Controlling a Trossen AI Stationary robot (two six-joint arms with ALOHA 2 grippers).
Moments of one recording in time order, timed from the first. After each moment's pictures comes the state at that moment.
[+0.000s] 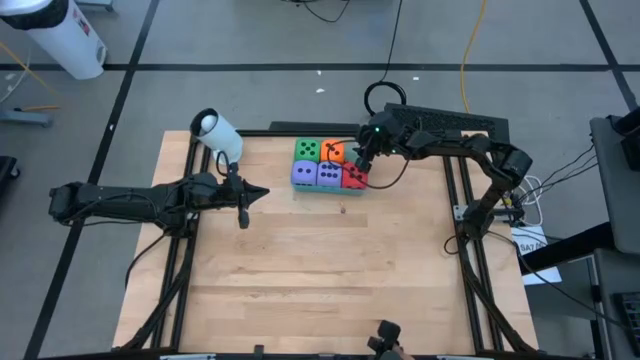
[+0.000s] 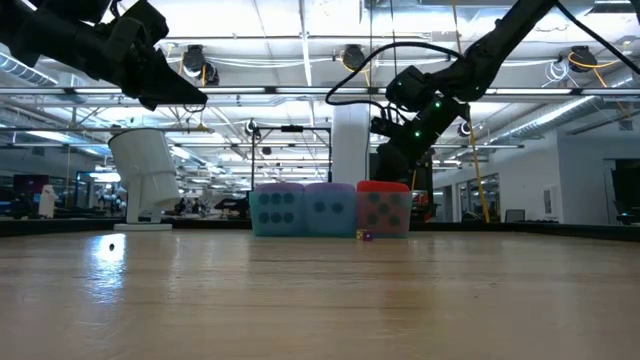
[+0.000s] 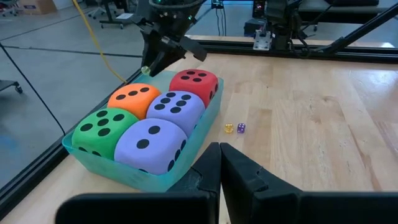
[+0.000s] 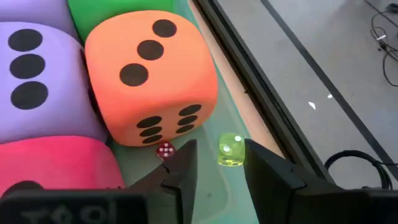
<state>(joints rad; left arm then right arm) 0.10 0.69 0.36 0.05 -0.16 0.00 -0.66 1.69 0.97 0.01 -0.06 -0.27</state>
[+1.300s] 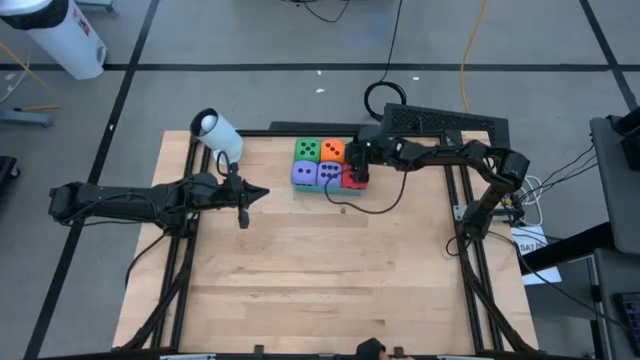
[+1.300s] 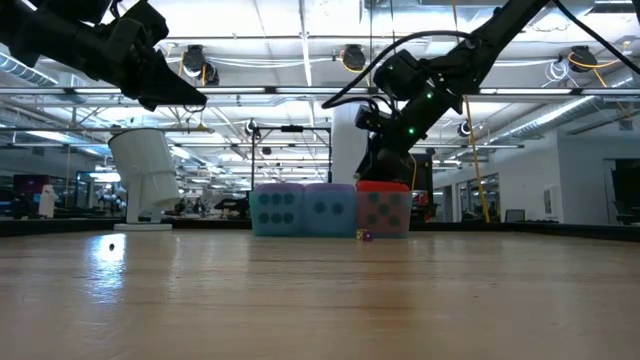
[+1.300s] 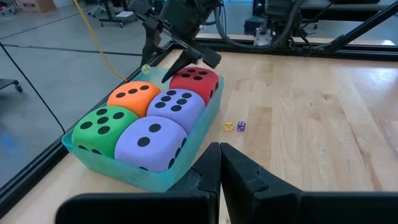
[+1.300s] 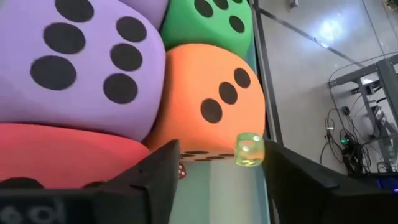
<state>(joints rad) 0.10 0.69 0.36 0.05 -0.16 0.00 -0.51 1.69 0.97 0.07 0.06 -0.68</state>
